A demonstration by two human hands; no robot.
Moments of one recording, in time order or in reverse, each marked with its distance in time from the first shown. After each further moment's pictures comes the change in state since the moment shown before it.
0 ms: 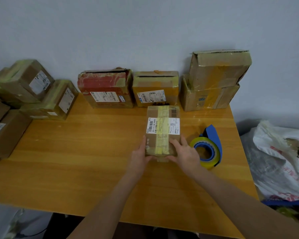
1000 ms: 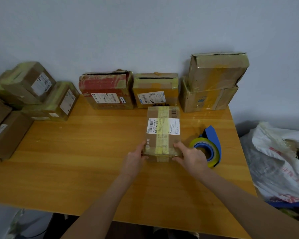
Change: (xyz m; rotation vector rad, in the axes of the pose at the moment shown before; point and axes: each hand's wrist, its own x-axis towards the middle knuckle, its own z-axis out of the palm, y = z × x) left_hand -0.007 -0.007 -0.015 0.116 -0.003 0.011; right_hand -0.012 0.023 -0.002 -0.068 0.092 -0.097
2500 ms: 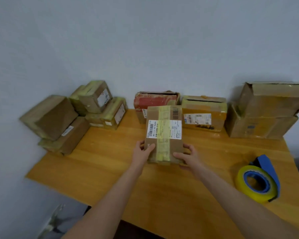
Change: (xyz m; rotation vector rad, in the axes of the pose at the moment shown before) left_hand -0.003 -0.063 -0.129 -0.878 0.286 -0.358; right_hand 0.060 -0.155 -0.015 1.379 -0.266 0.296
